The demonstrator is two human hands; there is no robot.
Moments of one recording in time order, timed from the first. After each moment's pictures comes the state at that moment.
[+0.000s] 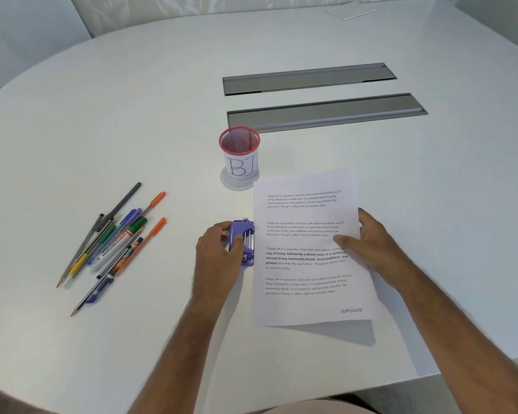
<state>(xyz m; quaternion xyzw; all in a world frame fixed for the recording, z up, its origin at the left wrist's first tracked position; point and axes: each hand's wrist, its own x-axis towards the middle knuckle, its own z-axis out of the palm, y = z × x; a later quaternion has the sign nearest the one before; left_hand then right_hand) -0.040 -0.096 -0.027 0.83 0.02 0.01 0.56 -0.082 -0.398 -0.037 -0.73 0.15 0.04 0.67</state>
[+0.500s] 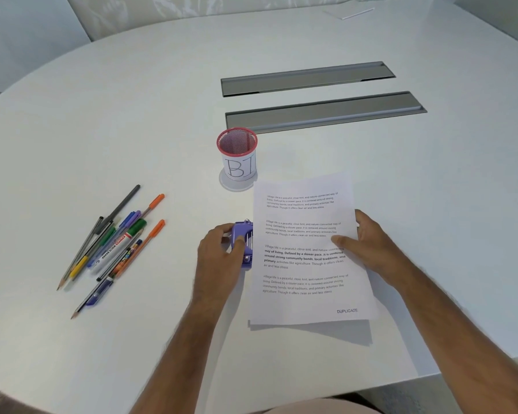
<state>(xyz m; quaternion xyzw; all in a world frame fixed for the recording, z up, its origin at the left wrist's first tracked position) -0.039 -0.099 -0.037 0.83 0.05 -0.02 0.56 -0.081 -0.400 -0.037 -0.76 0.17 0.06 0.63</state>
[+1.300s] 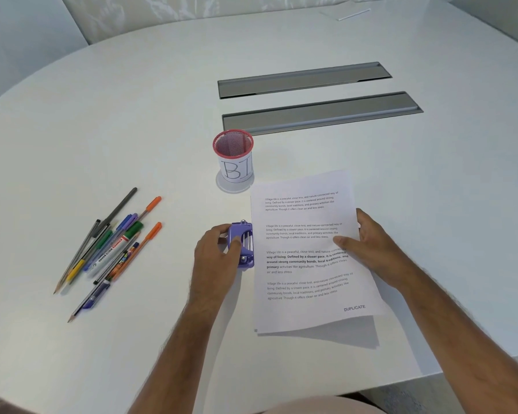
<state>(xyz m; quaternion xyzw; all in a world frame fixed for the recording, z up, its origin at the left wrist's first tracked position) -0.036 -0.100 -0.038 0.84 0.05 -0.02 0.55 -0.088 -0.408 -0.033 -0.73 0.15 0.06 0.66</state>
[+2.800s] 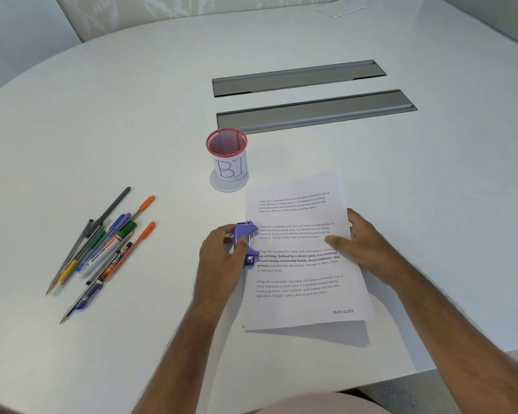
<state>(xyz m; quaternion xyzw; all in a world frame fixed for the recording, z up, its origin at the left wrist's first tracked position) -0.043 -0.117 -0.035 0.83 0.03 -0.02 0.55 -0.085 -0.414 -0.044 -0.71 0.12 0.09 0.69</state>
